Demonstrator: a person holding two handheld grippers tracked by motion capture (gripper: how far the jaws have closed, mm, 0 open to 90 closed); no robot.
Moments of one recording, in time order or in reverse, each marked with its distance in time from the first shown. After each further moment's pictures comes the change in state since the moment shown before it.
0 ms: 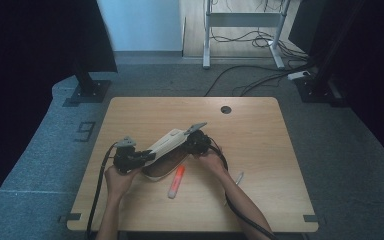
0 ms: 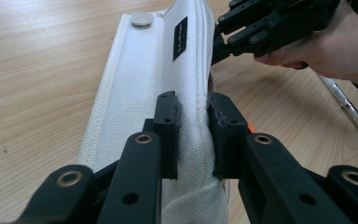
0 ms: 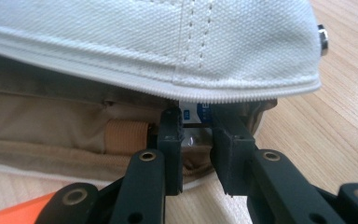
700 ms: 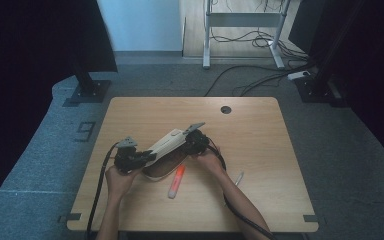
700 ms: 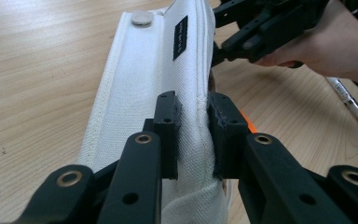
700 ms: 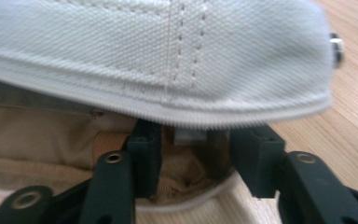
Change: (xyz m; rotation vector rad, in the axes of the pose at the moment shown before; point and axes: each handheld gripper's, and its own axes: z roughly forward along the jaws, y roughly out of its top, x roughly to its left) left arm -0.002 0.000 0.002 0.010 0.008 0.015; right arm -0.001 0.000 0.006 -0.001 -0.013 0.013
